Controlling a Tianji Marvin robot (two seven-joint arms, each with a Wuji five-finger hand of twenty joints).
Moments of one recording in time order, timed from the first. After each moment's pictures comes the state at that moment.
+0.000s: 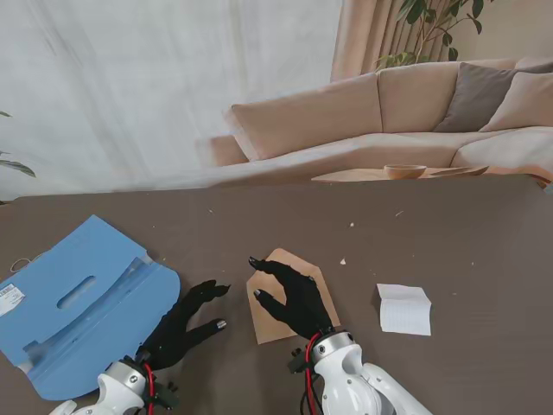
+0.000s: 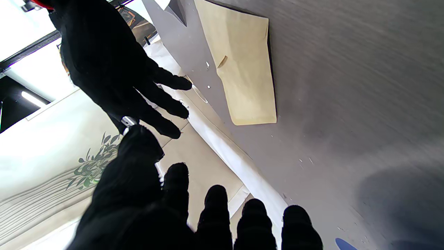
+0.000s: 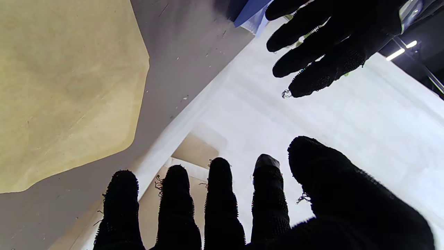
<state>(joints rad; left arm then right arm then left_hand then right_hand) 2.06 -1.11 -1.37 -1.86 0.31 -0.25 0.03 -1.72 -1.19 0.93 -1.69 -0.48 -0.02 -0.37 0.98 -0.10 0.06 -0.05 0.30 0.02 0.26 0.24 0.18 0.09 0.11 0.25 0.06 0.10 0.02 0.24 -0.05 0.13 0.05 0.31 0.50 -0.23 0.63 0.17 0.29 -0.19 0.40 0.28 0.36 -0.02 0.37 0.23 0.32 0.08 0.20 0.25 -0.03 0.25 0.70 0.55</state>
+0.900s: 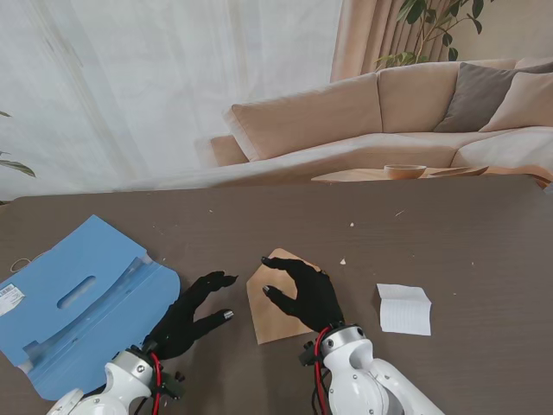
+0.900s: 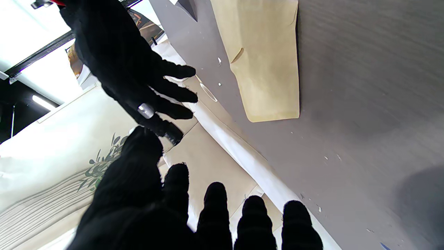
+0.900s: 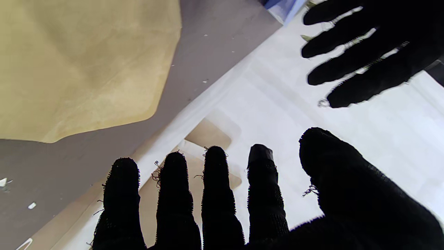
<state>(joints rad) 2.02 -1.11 -1.34 -1.89 0.32 -0.22 0.03 -1.74 -1.19 0.99 -1.73 -0.57 0.05 -0.35 0.98 -0.10 0.10 -0.05 0.27 0.03 0.31 0.27 0.18 0.09 0.15 0.34 0.06 0.10 0.05 0.35 -0.06 0.13 0.12 0.46 0.48 -0.30 0.60 0.10 0.35 -0.12 0.48 0.38 0.41 0.03 0.55 0.35 0.36 0.10 0.37 0.37 0.04 0.26 0.84 0.63</state>
